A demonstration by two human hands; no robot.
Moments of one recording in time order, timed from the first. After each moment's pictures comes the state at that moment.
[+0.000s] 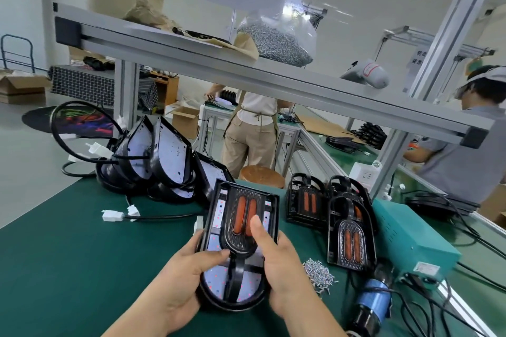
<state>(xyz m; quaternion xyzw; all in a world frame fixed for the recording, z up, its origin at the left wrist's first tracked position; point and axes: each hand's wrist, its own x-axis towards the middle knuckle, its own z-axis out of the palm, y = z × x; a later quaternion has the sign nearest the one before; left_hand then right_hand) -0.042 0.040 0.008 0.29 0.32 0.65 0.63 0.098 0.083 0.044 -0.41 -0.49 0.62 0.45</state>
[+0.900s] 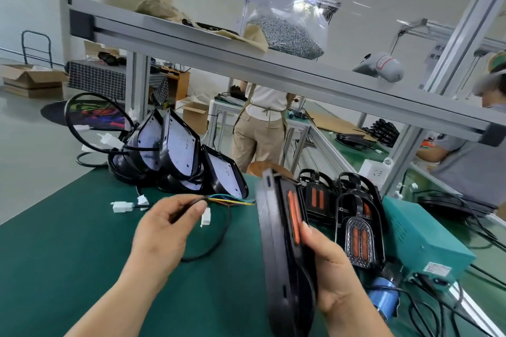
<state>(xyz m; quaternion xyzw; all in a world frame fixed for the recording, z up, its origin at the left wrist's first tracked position) -0.074 0.039 0.028 0.38 0.55 0.70 0.25 0.154 0.091 0.051 -0.20 -0.46 0.77 0.40</state>
